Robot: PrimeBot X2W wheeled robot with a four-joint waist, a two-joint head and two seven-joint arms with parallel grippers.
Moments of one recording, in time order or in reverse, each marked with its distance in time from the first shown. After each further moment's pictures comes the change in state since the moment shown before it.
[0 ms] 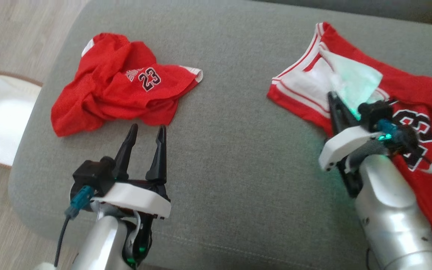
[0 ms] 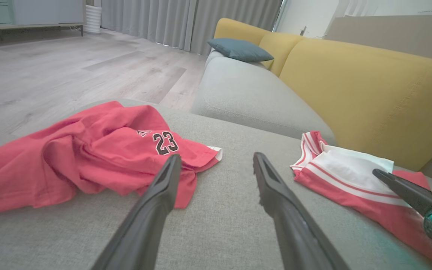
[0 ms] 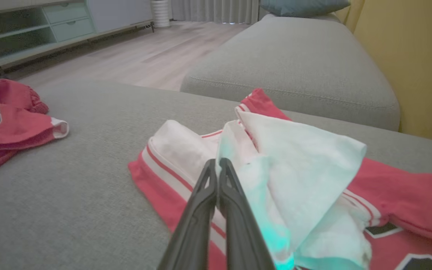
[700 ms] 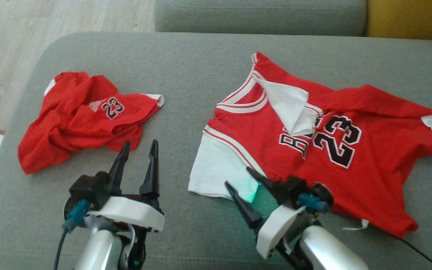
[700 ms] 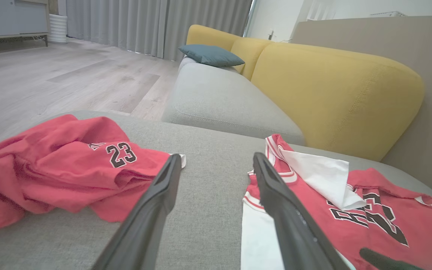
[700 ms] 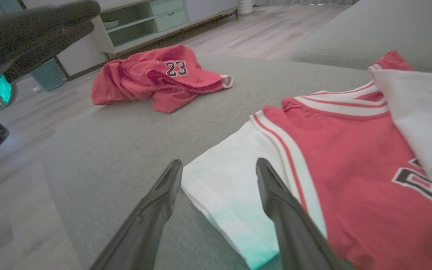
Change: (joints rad) left arm 0.066 0.001 0.039 0.007 0.035 0.000 0.000; right arm 0.335 -0.004 0.582 -0.388 0.300 0.000 0.122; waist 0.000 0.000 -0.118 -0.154
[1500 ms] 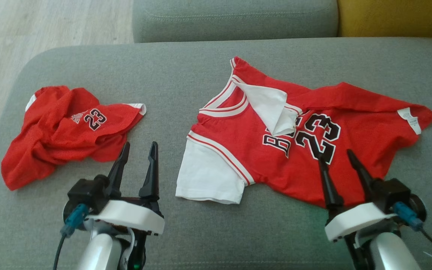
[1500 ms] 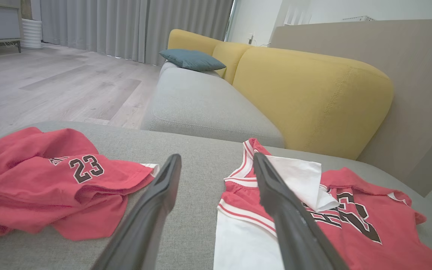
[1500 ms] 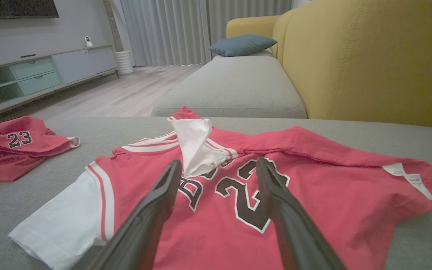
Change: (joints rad) left arm 0.024 0.000 0.003 -0.033 0.001 0.000 0.000; right arm 0.206 0.012 -0.535 -0.215 -0.188 0.000 -0.070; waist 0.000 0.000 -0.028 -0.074
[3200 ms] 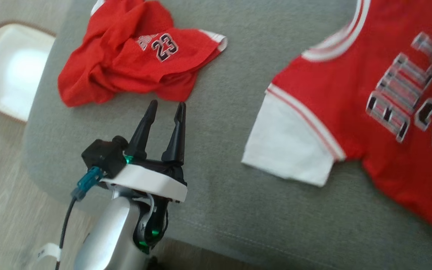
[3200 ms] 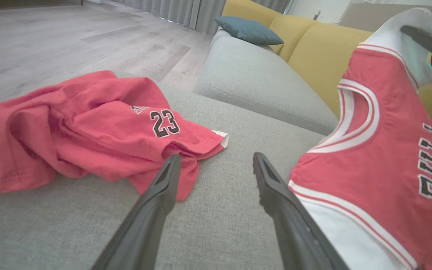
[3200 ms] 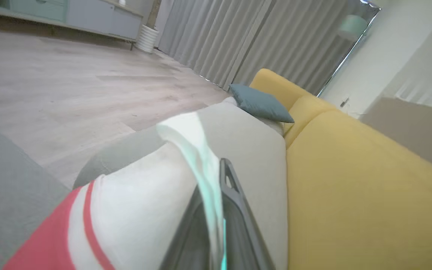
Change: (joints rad) left arm -0.178 -0.005 -0.130 -0.013 -0.135 0.002 0.000; right arm -1.246 -0.318 0.120 0.661 -0.281 0.000 0.138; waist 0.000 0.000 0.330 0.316
